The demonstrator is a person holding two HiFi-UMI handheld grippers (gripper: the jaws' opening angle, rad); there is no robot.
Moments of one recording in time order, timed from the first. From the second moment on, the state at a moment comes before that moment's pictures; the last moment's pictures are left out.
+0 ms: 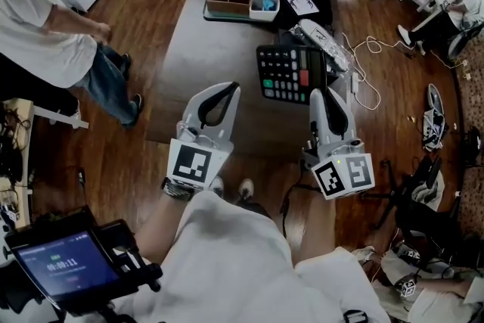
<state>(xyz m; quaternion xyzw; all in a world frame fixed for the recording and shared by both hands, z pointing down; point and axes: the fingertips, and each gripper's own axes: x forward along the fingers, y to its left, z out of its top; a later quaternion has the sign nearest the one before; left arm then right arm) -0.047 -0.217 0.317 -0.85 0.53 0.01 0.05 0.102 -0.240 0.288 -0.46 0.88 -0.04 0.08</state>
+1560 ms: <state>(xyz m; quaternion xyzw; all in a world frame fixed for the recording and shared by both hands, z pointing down) -0.069 -0.145 0.335 -0.86 0.51 0.01 0.04 0.097 -0.157 0.288 -0.50 0.86 -0.05 0.10</state>
